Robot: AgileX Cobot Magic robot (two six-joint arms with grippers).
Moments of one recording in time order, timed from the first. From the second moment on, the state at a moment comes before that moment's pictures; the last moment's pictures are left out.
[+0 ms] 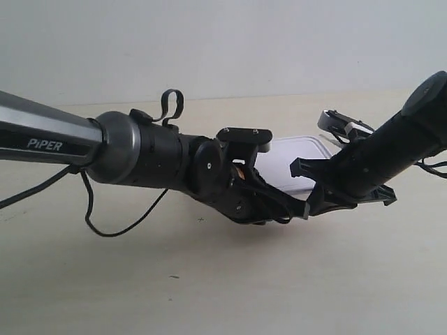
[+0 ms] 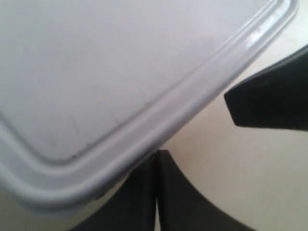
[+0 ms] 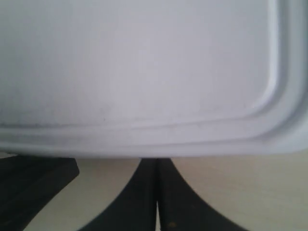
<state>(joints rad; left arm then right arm) -0.69 2.12 -1.32 -0.41 0.22 -0.02 0.17 1.91 -1.02 0.76 0.66 -0.43</state>
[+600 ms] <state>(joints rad) -0.59 2.29 -1.62 -0.30 0.34 -0.03 0.17 2.08 -1.27 0.70 0.66 -0.37</state>
